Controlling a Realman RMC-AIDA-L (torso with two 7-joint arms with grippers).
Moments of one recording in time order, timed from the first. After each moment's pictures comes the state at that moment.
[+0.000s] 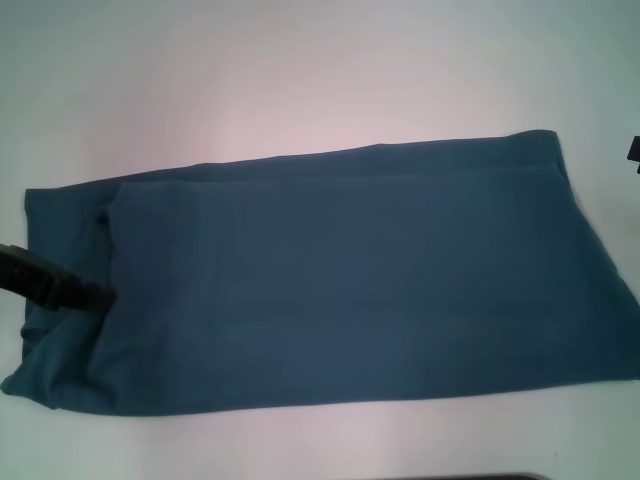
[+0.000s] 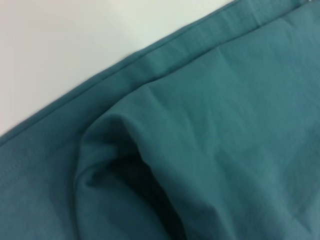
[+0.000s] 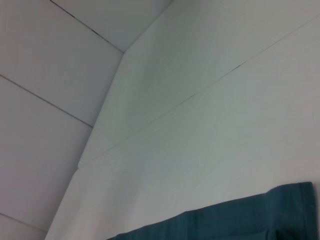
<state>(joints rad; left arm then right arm) -0.58 -2.01 -2.44 -0.89 -0.52 1.76 -2.07 0.38 1.90 -0.21 -0.60 -2.26 -1.69 2.02</state>
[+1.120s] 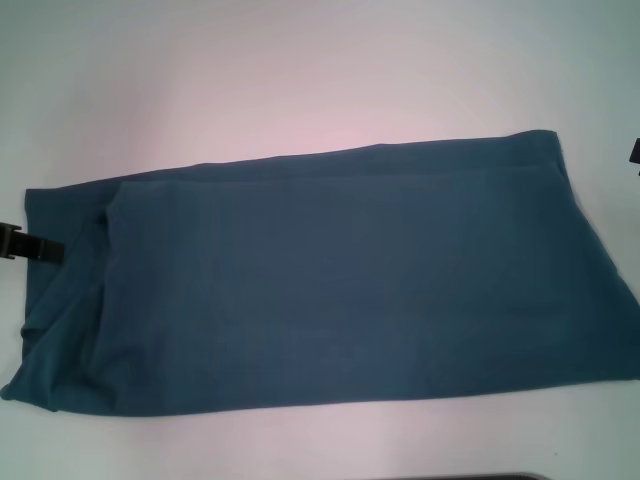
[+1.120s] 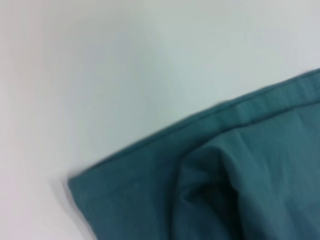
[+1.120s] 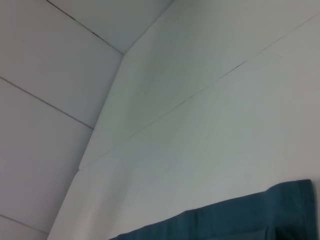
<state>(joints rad) -0.56 -1.97 -2.56 -0.91 -0.51 1.70 -2.19 0.37 1.90 -0.21 -0.60 -2.25 -1.70 2.02</state>
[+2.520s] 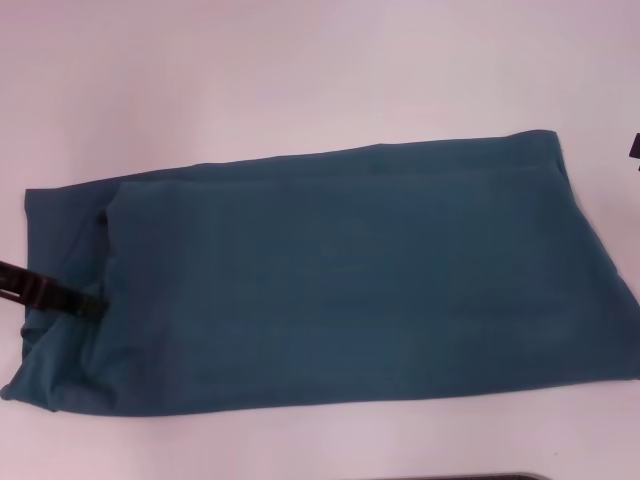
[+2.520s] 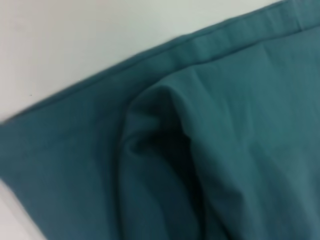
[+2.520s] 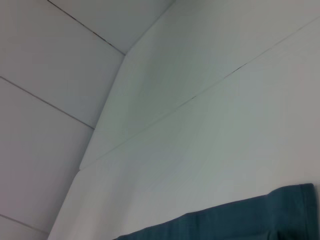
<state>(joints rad) -0.56 -2.01 -2.46 -0.90 -0.49 1.74 -2.17 0.38 1.90 -0.21 -0.60 -2.25 -1.69 2.03</state>
